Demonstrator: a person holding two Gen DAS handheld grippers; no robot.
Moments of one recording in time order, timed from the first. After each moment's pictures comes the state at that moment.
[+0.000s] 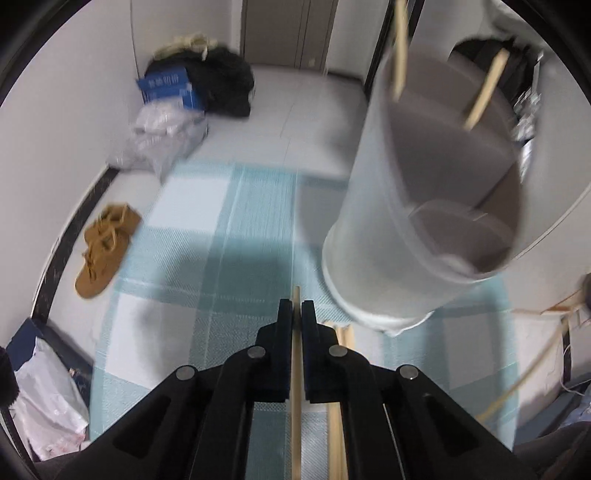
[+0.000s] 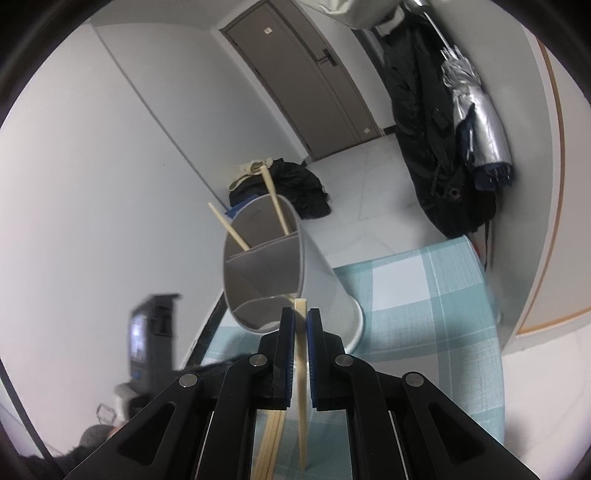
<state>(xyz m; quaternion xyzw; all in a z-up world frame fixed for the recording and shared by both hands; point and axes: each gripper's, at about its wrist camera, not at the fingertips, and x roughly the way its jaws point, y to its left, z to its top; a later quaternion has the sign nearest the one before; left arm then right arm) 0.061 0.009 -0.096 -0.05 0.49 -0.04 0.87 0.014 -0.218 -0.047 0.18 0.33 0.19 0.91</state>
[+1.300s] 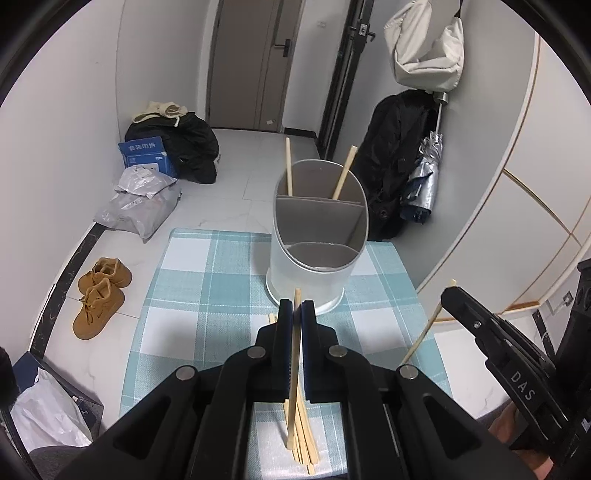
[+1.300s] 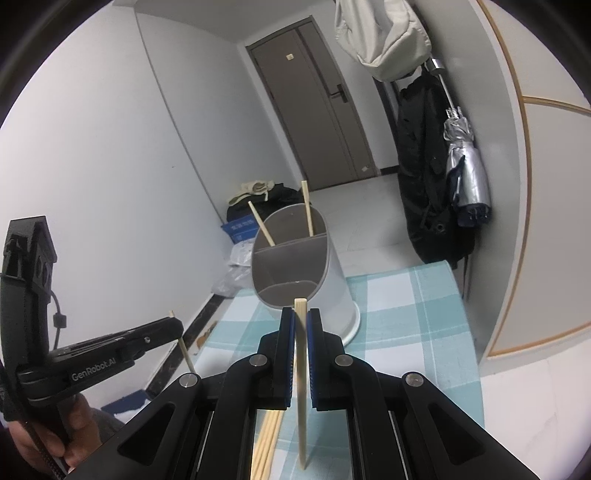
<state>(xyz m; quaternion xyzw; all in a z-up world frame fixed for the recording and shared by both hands) -0.013 0.001 -0.015 -0.05 0.39 -0.11 0.91 -0.057 -0.196 -0.027 0.13 0.27 0.15 0.94</state>
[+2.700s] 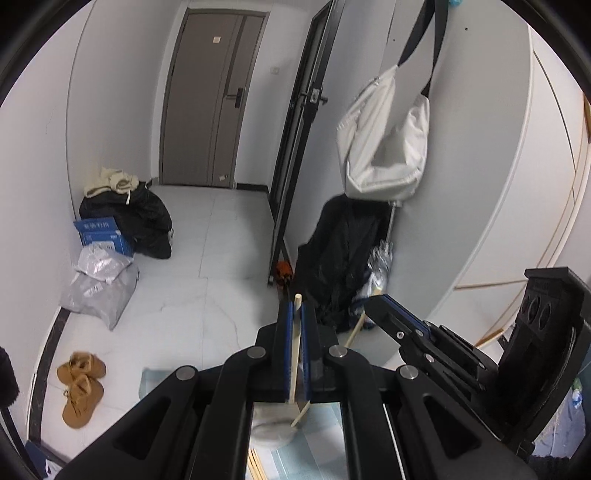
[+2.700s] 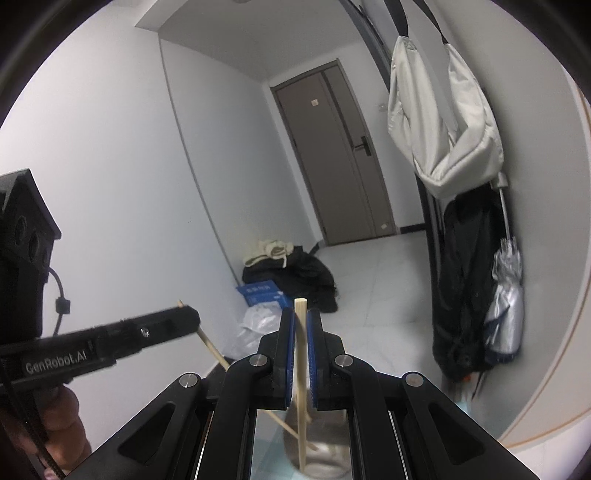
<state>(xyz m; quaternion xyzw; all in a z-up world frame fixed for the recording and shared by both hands) 0.082 -0.015 0.129 -0.06 0.30 -0.20 0.93 0.062 -0.177 0.129 0.11 0.17 0.18 0.96</state>
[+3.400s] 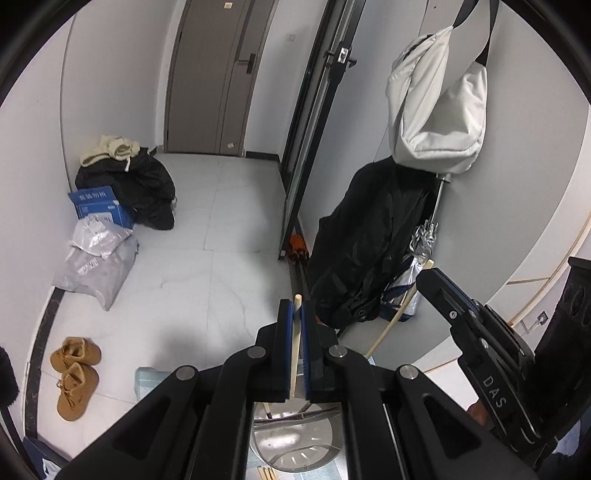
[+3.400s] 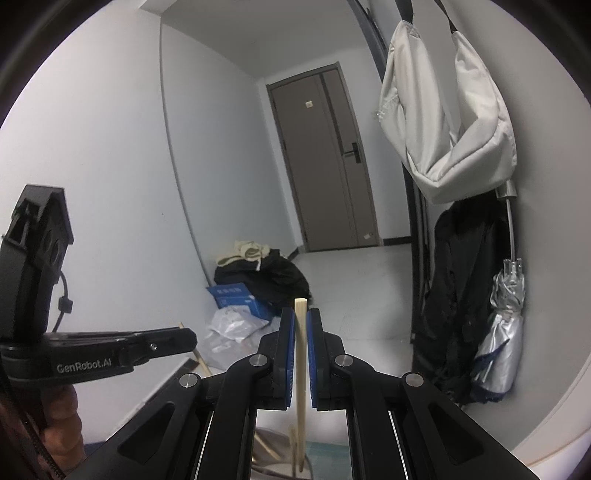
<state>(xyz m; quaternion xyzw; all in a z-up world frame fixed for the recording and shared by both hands) 0.154 -0.011 0.068 -0.07 0.37 -0.19 0.91 0.125 -0.183 0.088 0.07 0.17 0.15 0.97</state>
